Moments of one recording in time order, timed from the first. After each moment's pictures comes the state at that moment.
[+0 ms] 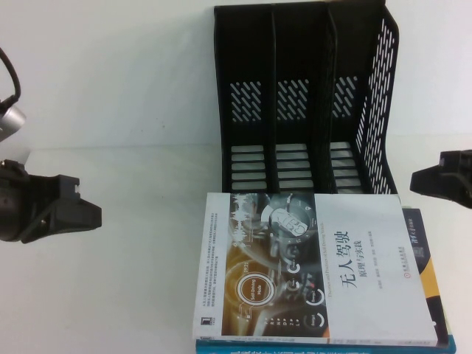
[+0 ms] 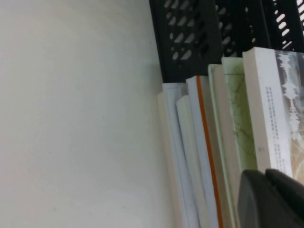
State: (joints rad) right arm 0.06 1.36 -0.86 1.09 0.66 -0.66; left arm 0.11 1.26 -0.98 -0.81 1.01 0.42
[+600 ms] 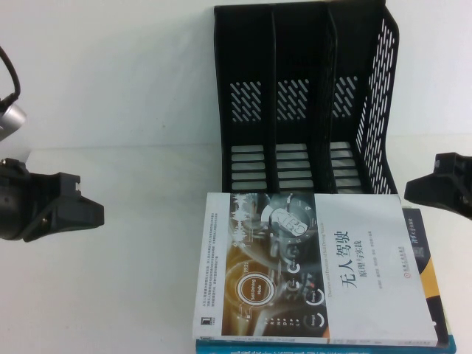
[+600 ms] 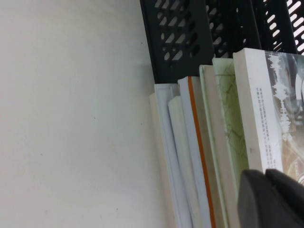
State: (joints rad) right arm 0.06 1.39 -0.85 1.11 0.68 -0.61; left arm 0.11 1.26 -0.98 -0.84 1.02 0.43
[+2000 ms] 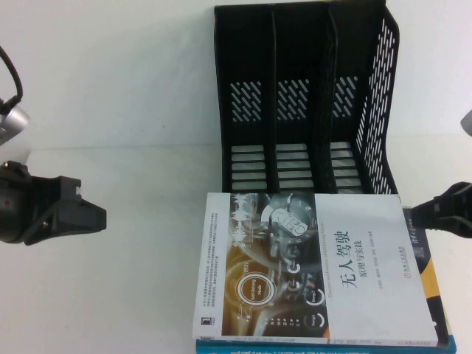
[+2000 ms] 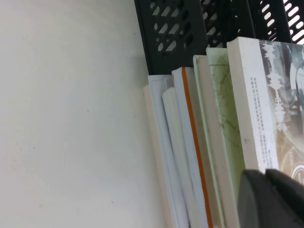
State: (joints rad) right arm 0.06 1.39 -0.85 0.93 0.72 -0.74; left arm 0.11 1.26 -0.98 -0.84 1.05 0.44
